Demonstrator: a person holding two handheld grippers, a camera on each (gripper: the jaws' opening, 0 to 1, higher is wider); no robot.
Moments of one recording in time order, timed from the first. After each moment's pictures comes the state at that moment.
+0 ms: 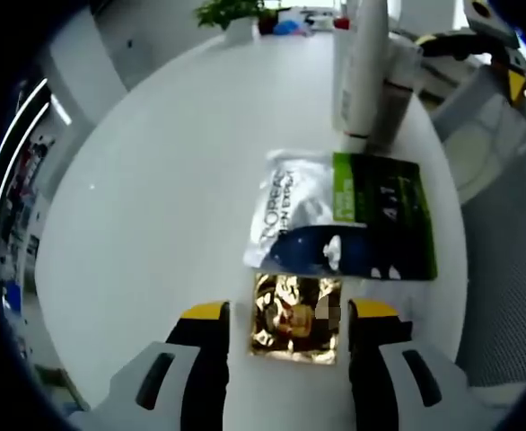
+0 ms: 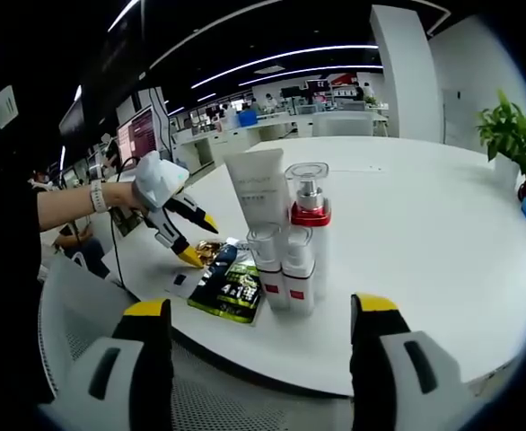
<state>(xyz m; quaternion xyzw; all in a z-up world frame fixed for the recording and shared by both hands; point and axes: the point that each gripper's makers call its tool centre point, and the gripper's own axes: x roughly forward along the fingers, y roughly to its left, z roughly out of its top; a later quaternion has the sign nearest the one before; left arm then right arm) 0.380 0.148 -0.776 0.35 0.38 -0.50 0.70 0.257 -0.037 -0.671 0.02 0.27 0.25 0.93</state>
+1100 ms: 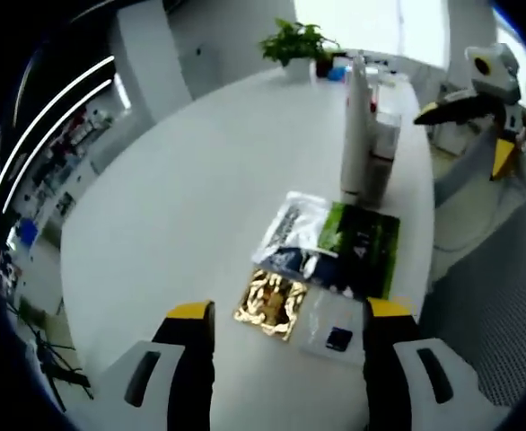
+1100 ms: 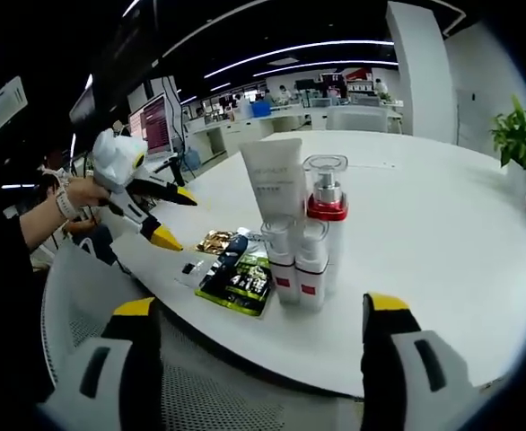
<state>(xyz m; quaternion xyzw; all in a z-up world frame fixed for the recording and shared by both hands) 0.337 0.162 -0.711 0.23 0.33 -0.42 0.81 0.252 -0.028 -0.678 0.00 0.29 0.28 0.91</state>
